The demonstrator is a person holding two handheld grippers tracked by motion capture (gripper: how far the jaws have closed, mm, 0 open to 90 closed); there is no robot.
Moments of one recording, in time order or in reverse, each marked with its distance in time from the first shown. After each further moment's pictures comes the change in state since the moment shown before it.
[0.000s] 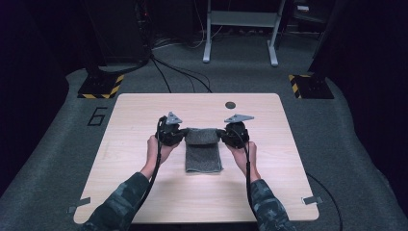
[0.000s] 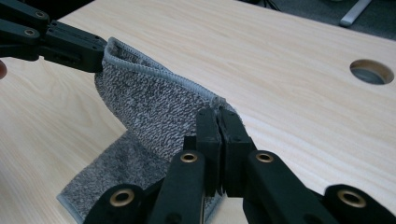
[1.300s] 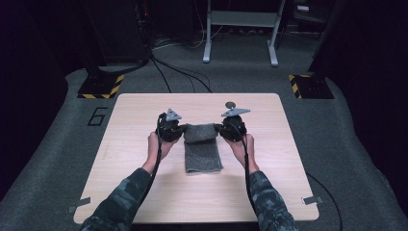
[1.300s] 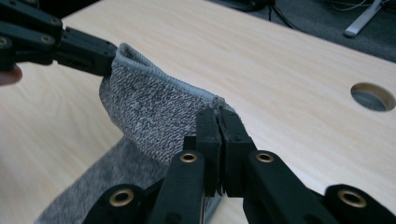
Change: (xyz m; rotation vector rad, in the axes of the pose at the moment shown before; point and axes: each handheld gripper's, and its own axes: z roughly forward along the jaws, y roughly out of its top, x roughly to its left) left arm 0.011 0.002 0.010 -0.026 0.018 0.002; right arm -0.009 0.018 0.014 -0.003 0.017 -0.055
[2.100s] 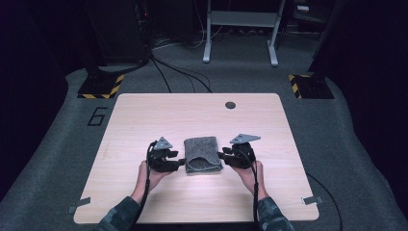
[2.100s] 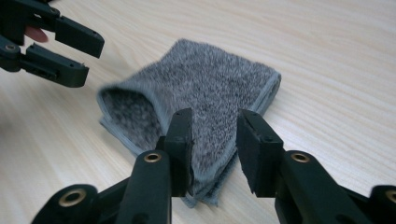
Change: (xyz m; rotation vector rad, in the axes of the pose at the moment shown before) left arm -0.031 -0.071 -0.045 0.045 -0.127 -0.072; right arm 0.028 -0.070 -0.041 0.023 0.076 0.030
